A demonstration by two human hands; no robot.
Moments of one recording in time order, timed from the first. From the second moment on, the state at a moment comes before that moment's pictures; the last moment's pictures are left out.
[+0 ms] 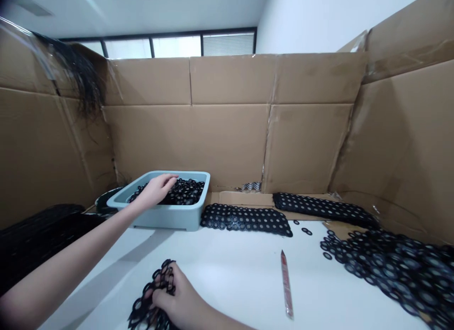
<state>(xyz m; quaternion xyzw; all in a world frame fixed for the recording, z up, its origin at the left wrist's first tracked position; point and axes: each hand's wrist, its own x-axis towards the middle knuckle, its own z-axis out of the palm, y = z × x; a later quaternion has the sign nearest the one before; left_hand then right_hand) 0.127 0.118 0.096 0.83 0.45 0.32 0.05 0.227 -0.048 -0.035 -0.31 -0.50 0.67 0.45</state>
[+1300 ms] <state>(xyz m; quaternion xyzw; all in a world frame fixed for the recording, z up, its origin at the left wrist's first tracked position) 0.065 -0.049 -0.021 0.86 0.43 0.29 0.03 0.231 -0.058 -0.037 -0.35 -0.54 0.61 0.46</state>
